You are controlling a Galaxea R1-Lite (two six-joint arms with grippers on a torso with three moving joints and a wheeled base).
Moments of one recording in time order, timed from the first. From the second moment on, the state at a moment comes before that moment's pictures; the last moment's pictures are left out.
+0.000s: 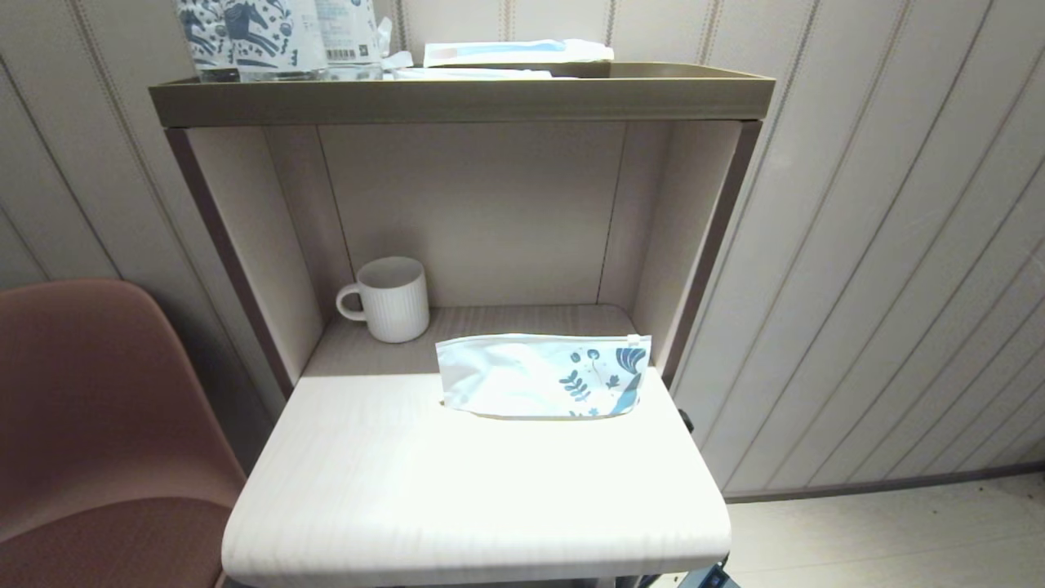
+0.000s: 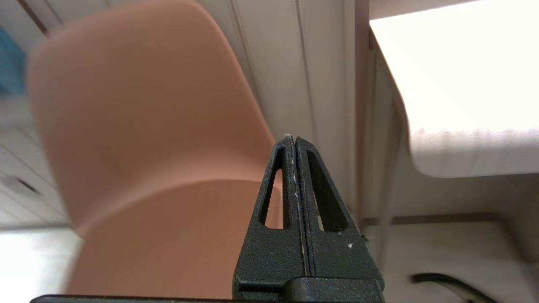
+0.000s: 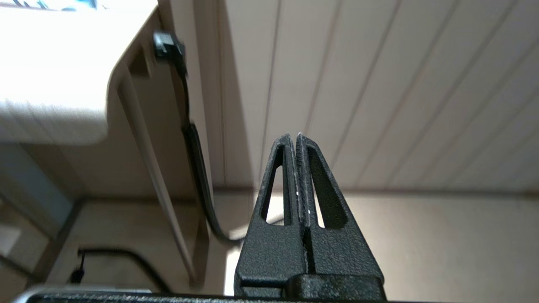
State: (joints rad) left arm 0.00 0.00 -0.05 0.06 0.10 0.25; right arm 0.00 0.00 -0.02 0.00 -0.02 -0.06
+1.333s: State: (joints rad) left arm 0.00 0.00 -0.01 0.03 0.00 0.02; right arm 0.00 0.00 0.00 0.01 -0.02 0.01
